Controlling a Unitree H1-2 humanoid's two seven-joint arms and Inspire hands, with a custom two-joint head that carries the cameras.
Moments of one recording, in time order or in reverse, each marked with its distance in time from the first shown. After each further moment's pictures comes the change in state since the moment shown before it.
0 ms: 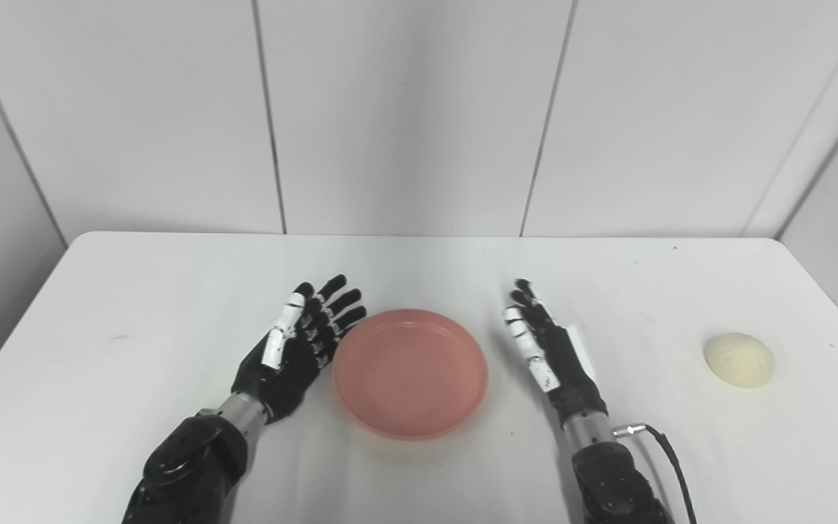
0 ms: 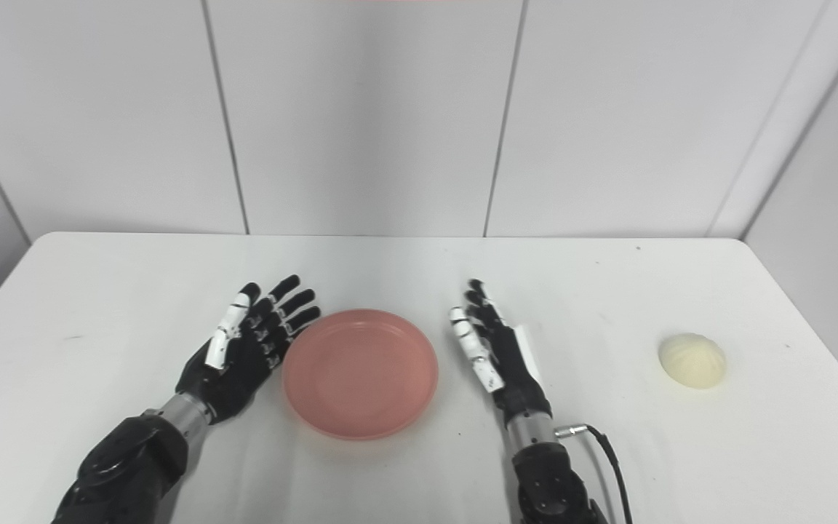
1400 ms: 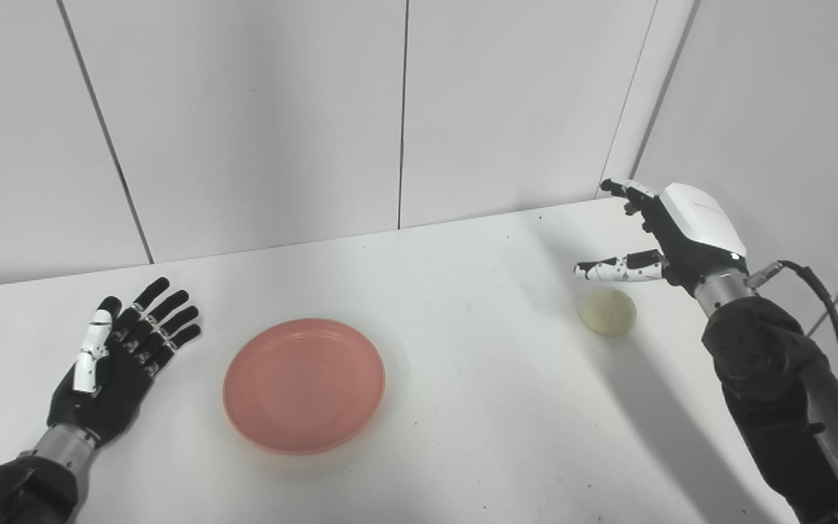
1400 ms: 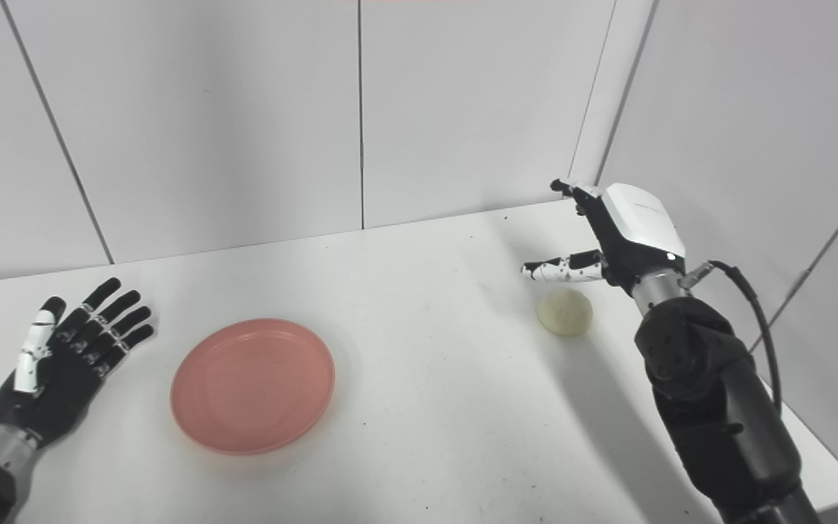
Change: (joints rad) left arm -0.180 0.126 0.110 0.455 -0.071 -0.248 -0.197; right arm 0.020 -0.562 -0.242 -0.405 -0.357 0.465 0.436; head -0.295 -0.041
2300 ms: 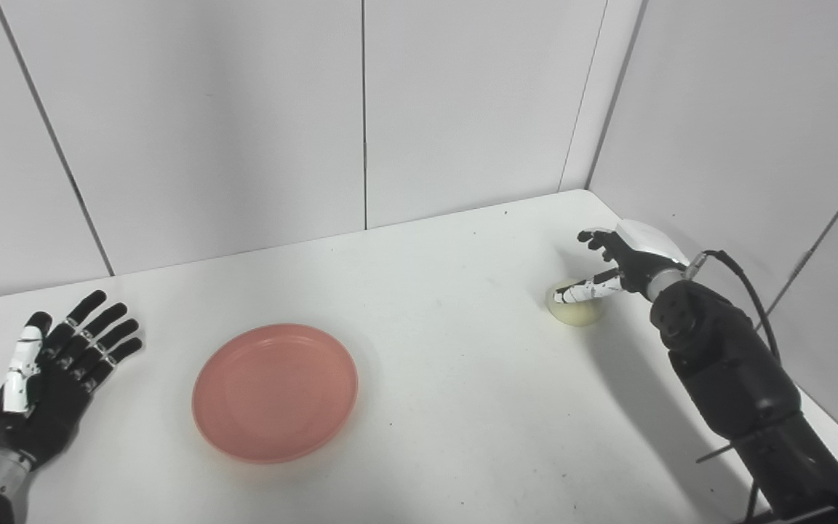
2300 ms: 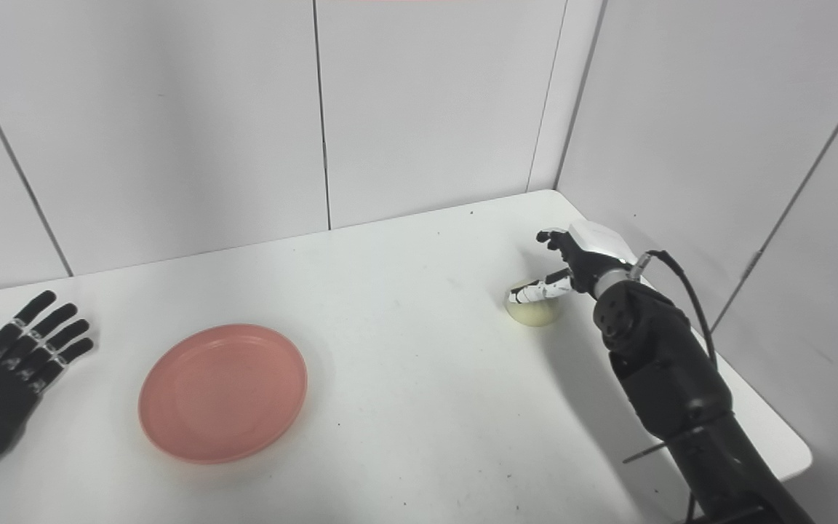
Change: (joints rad) left arm -0.023 0.037 0.018 0.053 -0.001 -0.011 -0.018; right arm -0.116 -0.027 0.115 0.414 -0.013 0.005 0.029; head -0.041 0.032
